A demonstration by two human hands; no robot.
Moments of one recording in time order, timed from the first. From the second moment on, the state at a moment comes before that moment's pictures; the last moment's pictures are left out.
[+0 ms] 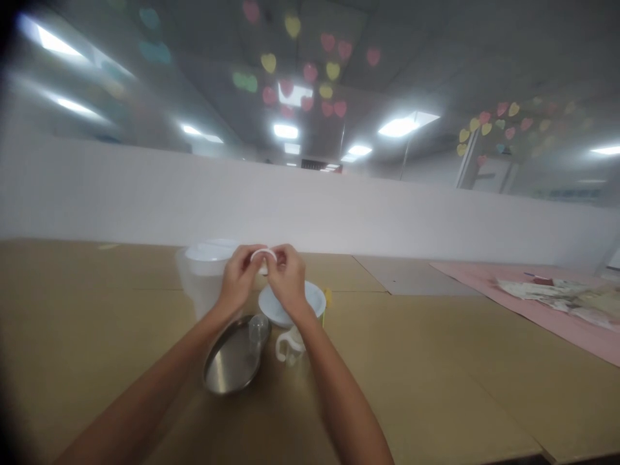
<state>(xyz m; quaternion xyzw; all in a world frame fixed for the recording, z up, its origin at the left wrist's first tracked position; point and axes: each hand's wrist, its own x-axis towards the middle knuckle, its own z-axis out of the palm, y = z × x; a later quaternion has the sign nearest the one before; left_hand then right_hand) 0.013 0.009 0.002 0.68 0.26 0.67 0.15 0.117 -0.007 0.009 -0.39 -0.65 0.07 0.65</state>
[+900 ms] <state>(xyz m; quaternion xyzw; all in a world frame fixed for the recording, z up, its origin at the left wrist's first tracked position) 0.019 -0.004 0.010 0.61 0.25 0.71 0.26 0.118 -0.006 0.010 -0.34 -0.66 0.16 0.65</state>
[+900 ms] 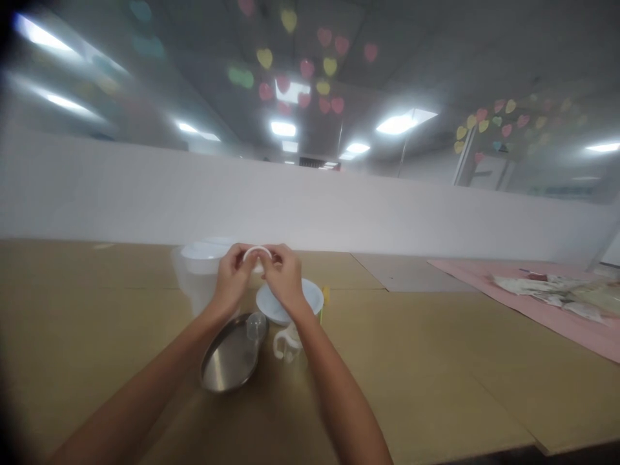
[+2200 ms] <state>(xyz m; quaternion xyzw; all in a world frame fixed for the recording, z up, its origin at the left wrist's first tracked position) 0.021 -0.004 0.006 0.60 0.27 0.71 0.26 0.113 -0.007 0.008 -0.41 -0.64 0.06 0.65</state>
